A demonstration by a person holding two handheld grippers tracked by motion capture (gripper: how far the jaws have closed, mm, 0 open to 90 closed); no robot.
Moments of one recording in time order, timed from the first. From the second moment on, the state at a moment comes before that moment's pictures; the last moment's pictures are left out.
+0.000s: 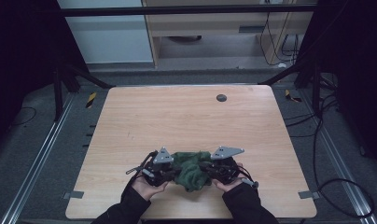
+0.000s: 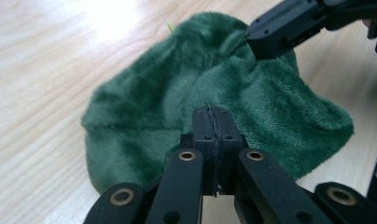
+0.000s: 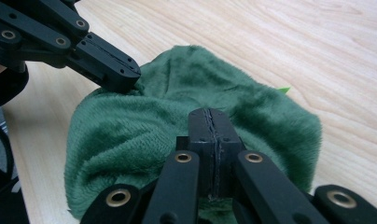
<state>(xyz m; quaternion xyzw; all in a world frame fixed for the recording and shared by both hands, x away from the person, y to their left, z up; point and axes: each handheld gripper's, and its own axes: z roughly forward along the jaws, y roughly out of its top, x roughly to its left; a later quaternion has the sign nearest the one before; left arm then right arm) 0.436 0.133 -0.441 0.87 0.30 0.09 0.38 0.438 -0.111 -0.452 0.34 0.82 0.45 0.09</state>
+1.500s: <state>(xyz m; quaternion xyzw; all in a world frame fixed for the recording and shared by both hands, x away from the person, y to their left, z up) 0.426 0.169 -0.446 0.84 0.36 0.12 0.39 0.429 -0.133 -0.455 0.37 0.80 0.46 0.12</state>
